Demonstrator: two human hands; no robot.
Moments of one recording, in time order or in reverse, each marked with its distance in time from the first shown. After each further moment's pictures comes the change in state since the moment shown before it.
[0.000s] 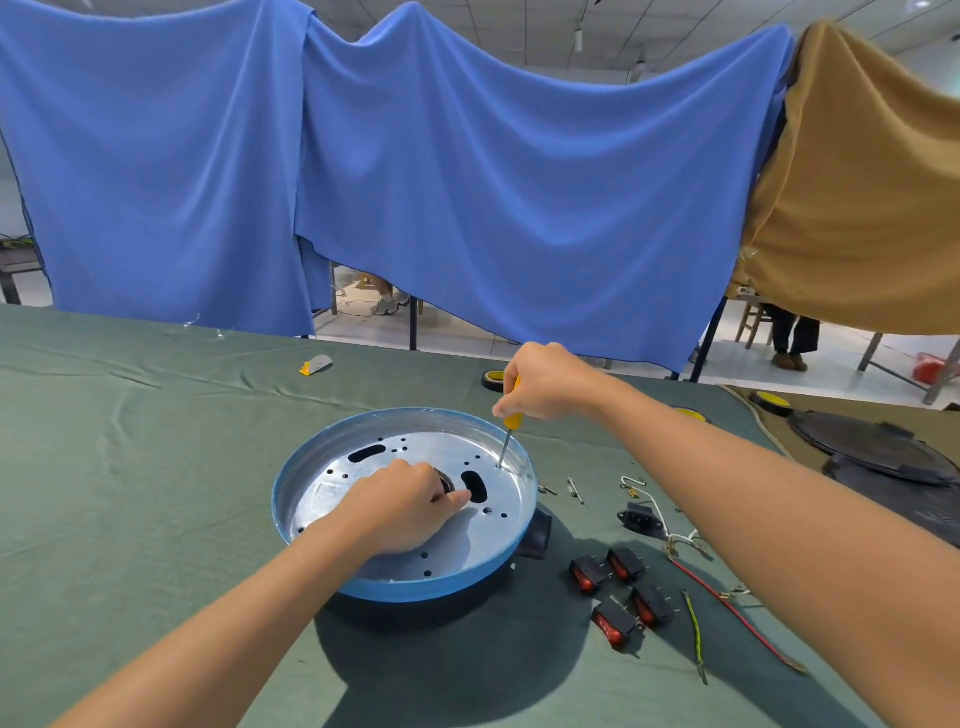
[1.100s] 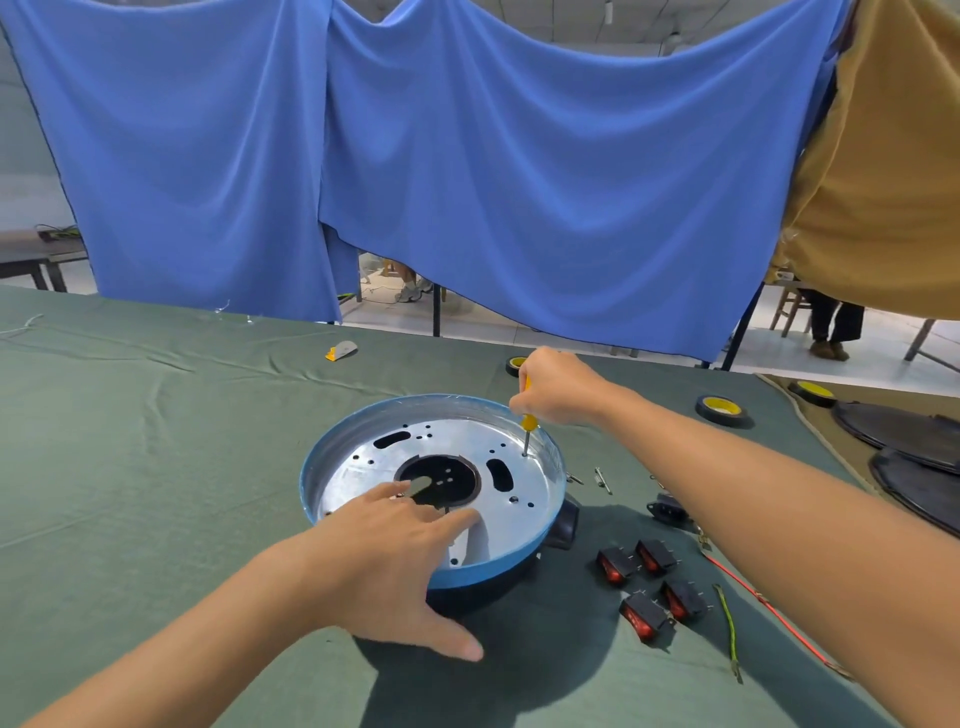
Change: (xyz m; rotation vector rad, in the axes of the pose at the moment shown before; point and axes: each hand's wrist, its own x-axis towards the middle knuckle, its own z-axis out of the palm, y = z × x) left_hand -0.069 -0.008 -0.019 0.382 -0.101 0.376; right_hand 0.018 0.005 0.036 0.082 0.010 0.040
